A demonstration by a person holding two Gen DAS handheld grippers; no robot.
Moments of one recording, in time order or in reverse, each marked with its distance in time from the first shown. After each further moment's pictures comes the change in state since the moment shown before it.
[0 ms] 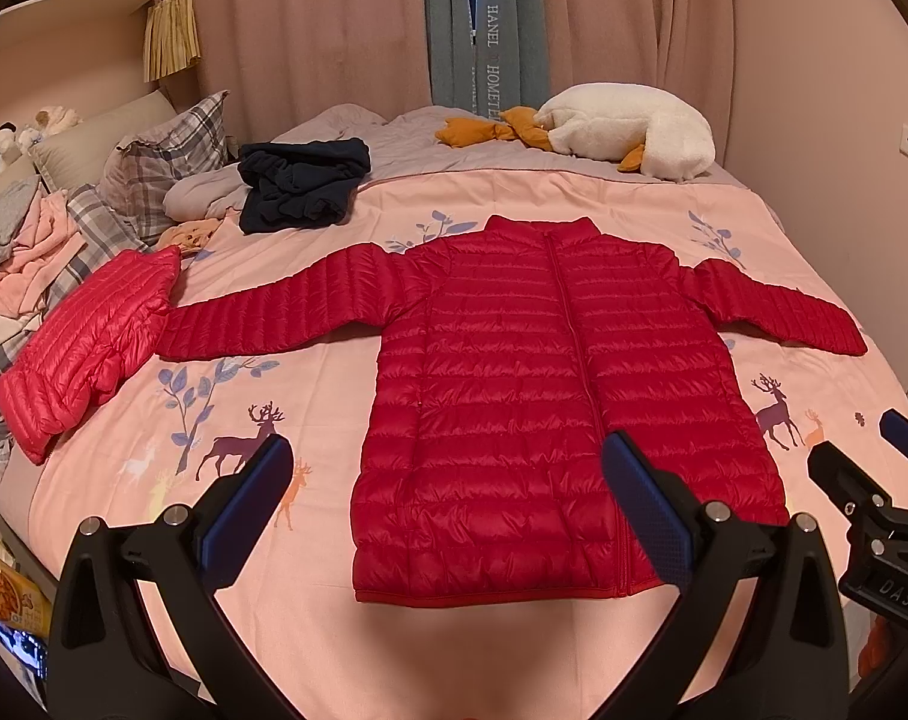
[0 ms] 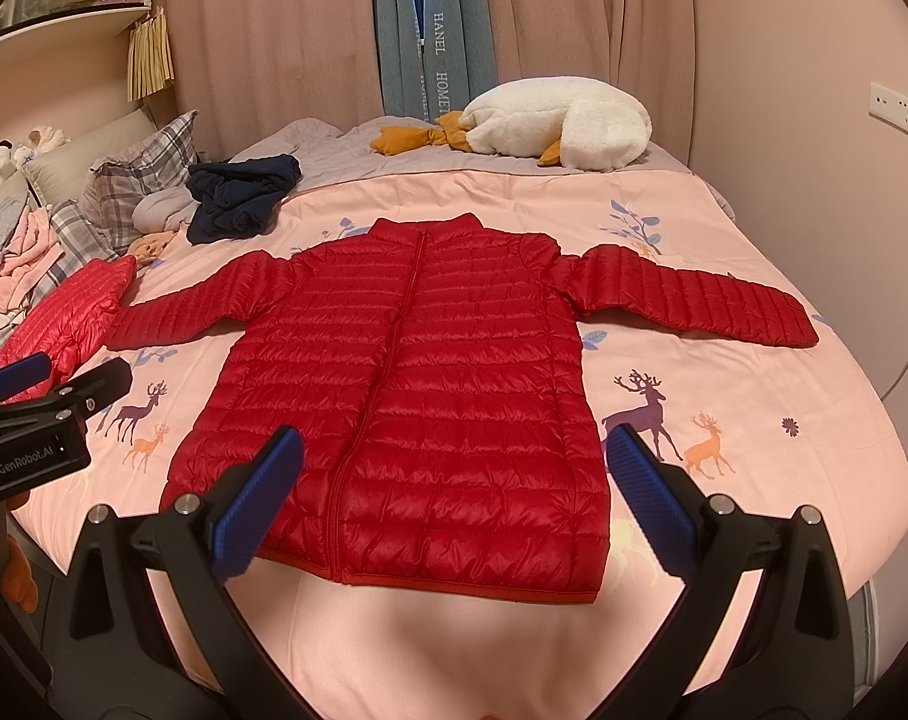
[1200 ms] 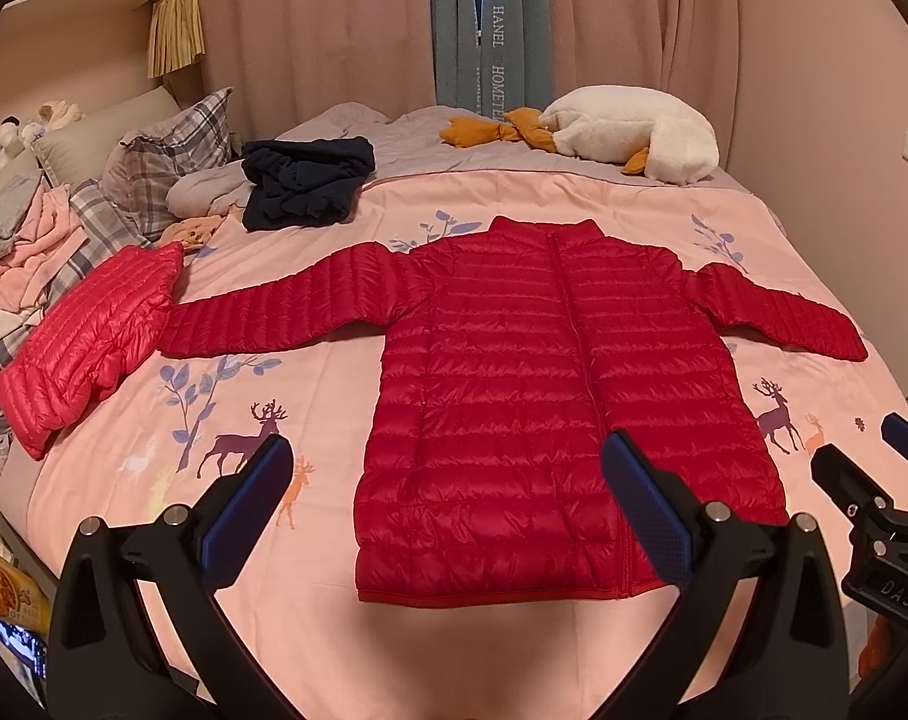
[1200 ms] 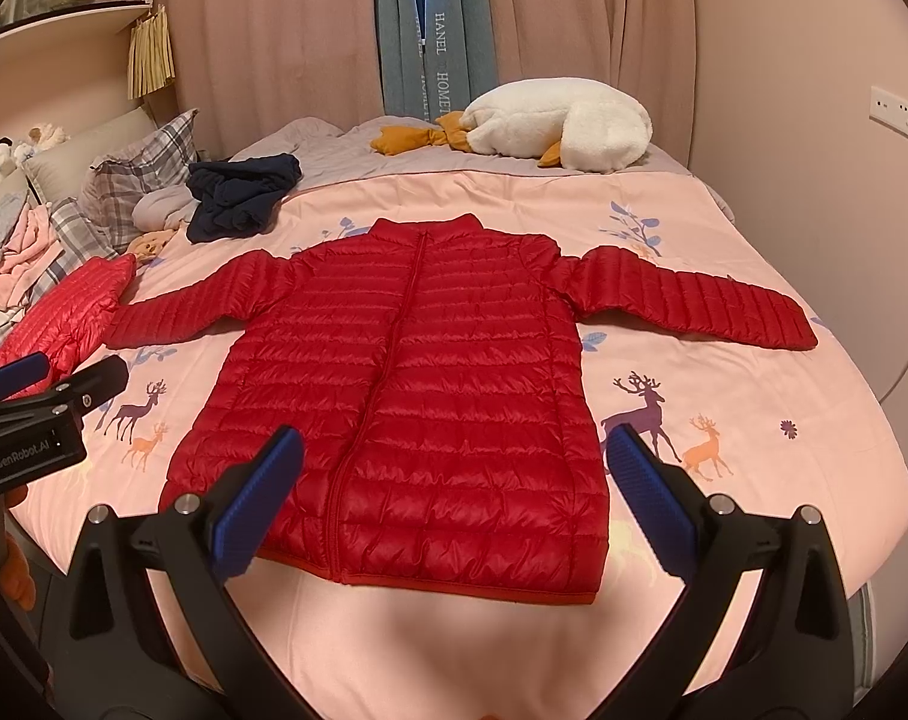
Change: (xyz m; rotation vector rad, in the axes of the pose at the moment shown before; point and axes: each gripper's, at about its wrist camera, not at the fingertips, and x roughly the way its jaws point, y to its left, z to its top) left arm -0.001 0.002 0.001 -0.006 0.000 0.001; right arm 0.000 0.002 0.001 -0.001 0.001 -0.001
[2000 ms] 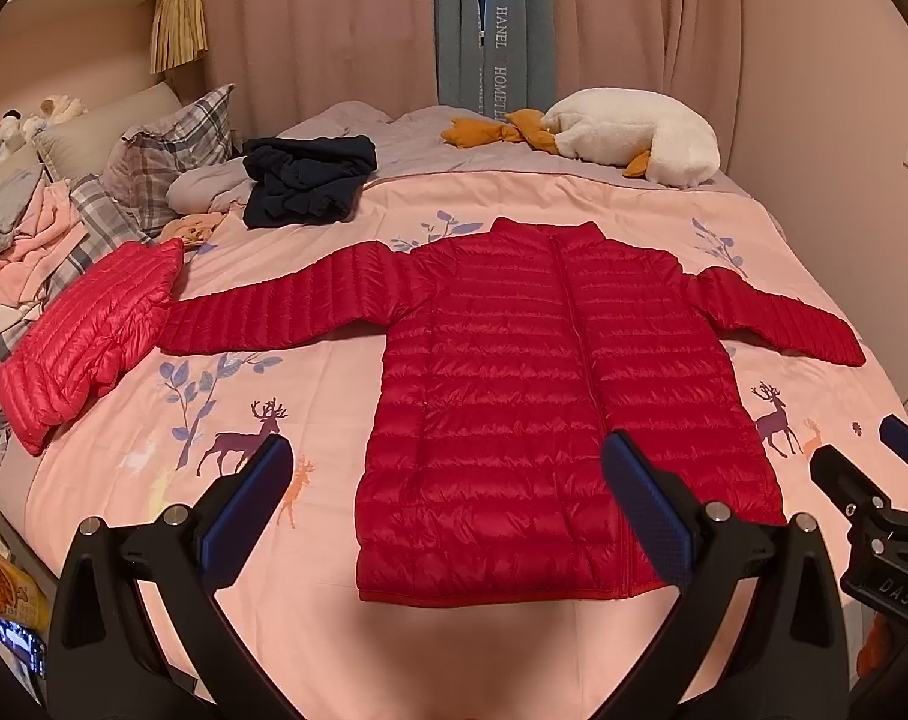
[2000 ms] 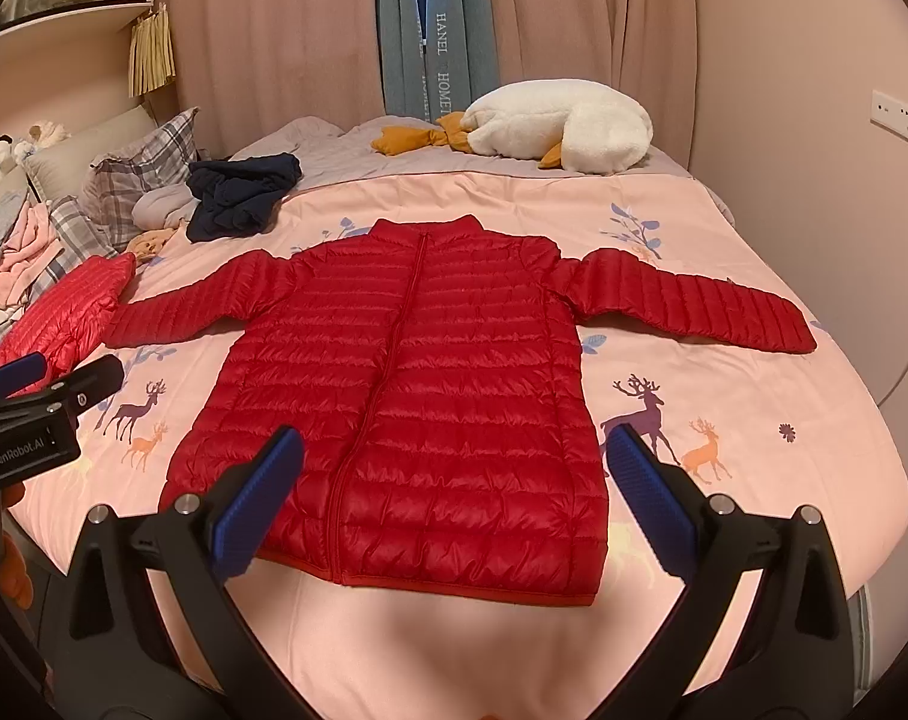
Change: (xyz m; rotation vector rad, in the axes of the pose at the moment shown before) left arm -0.001 0.002 0.002 -0.011 0.000 -0.003; right arm -0.001 0.000 0.003 -0.004 0.001 -0.001
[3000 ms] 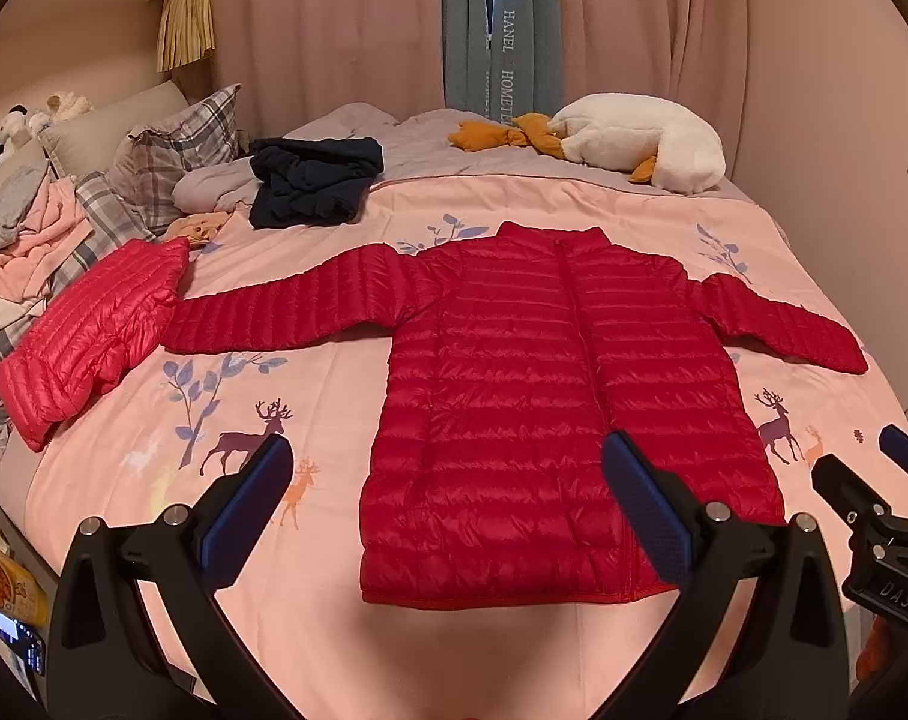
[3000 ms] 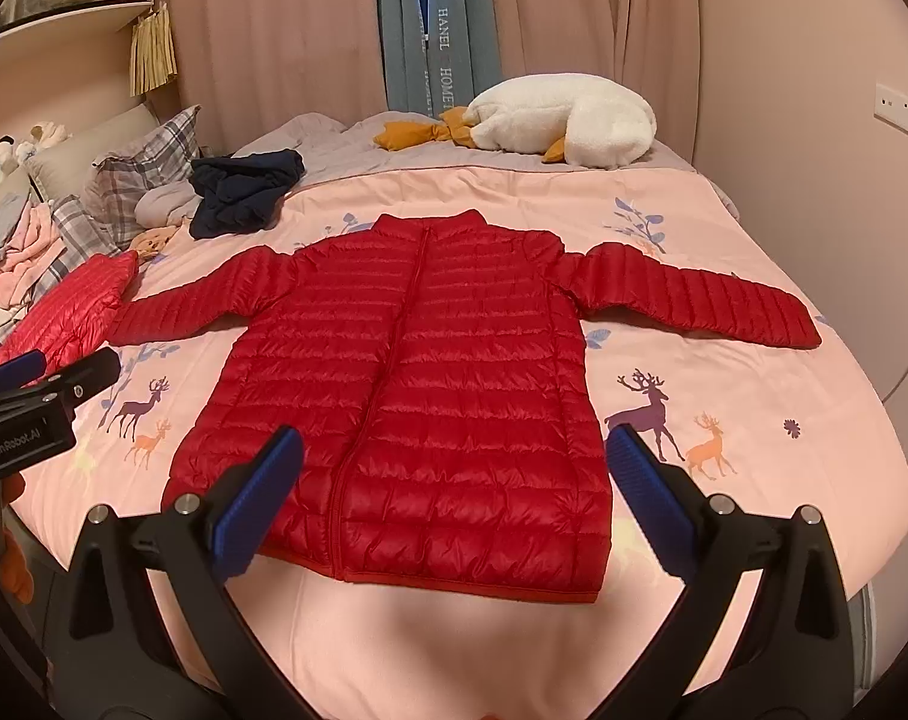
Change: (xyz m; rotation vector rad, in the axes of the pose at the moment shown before) left arm 0.000 0.003 0.002 -0.016 -0.005 0.007; right arm 0.002 -0.004 -0.001 0.012 0.017 0.015
